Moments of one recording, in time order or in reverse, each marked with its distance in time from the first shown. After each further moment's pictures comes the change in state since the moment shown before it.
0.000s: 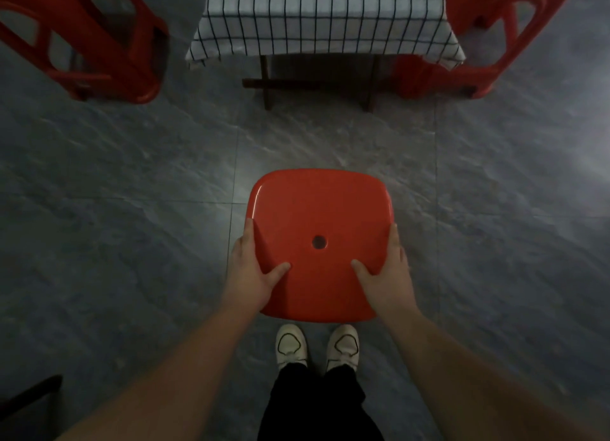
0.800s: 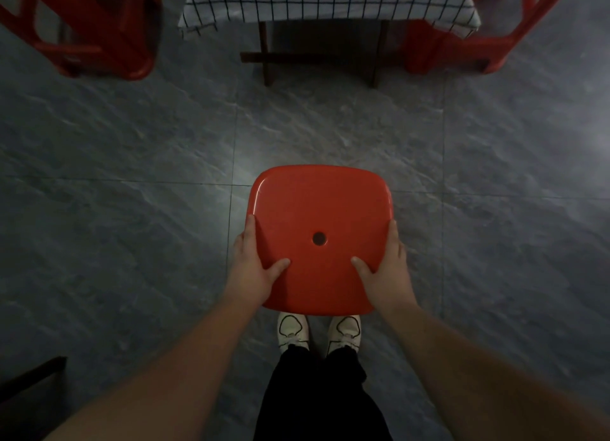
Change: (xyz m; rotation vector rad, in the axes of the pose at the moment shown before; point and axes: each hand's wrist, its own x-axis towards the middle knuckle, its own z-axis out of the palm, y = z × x) left_hand -0.012 -0.029 0.021 0.022 -0.025 -0.050; right_hand -0.008 0.038 0.024 -0.006 -0.055 0.006
